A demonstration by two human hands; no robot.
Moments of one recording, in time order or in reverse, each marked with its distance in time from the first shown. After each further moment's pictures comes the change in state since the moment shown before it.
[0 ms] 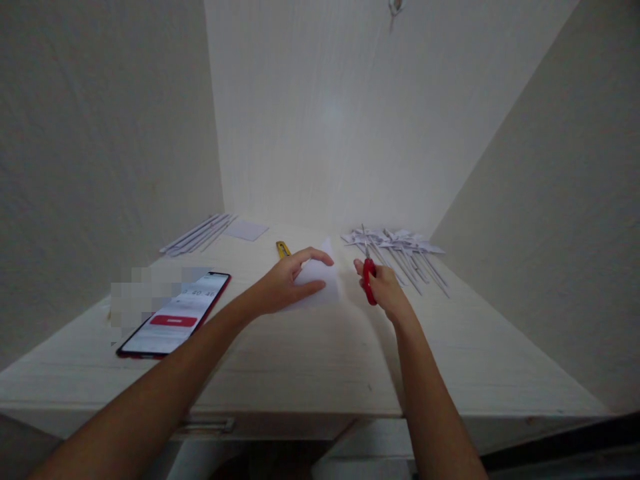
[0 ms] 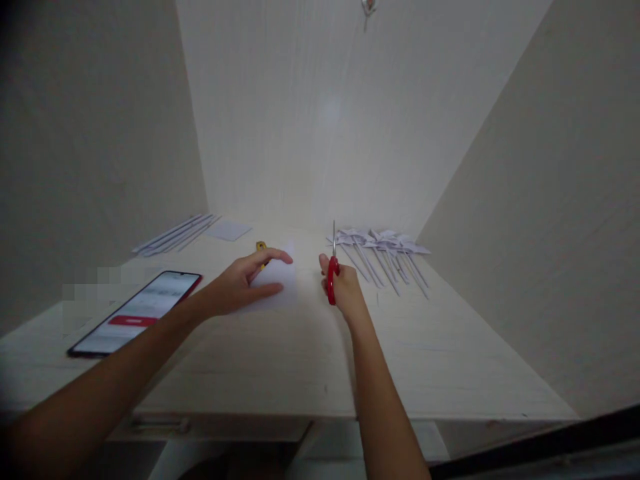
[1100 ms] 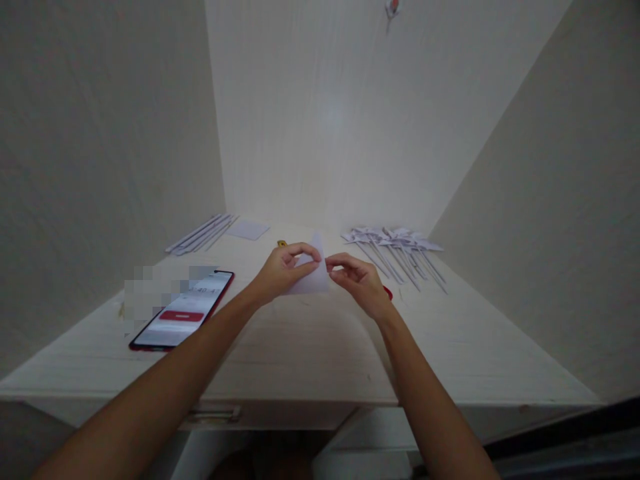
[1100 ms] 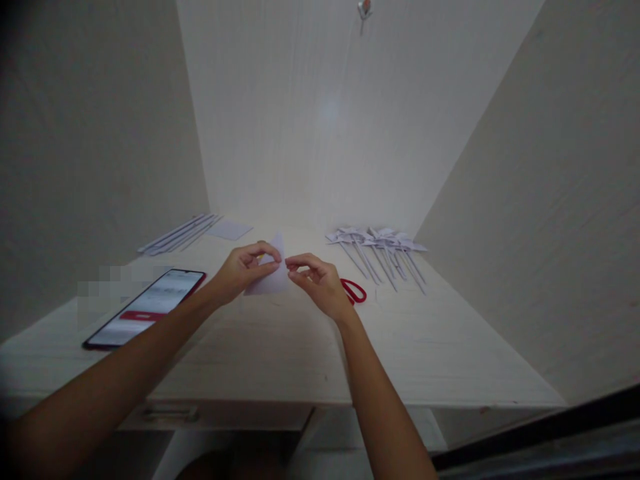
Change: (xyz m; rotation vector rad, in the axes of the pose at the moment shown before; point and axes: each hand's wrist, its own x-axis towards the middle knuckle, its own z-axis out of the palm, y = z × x) left_hand 0.010 -0.014 0.000 -0.227 0.268 0.017; right_hand -0.005 -0.011 0.016 0.337 -0.273 -0.486
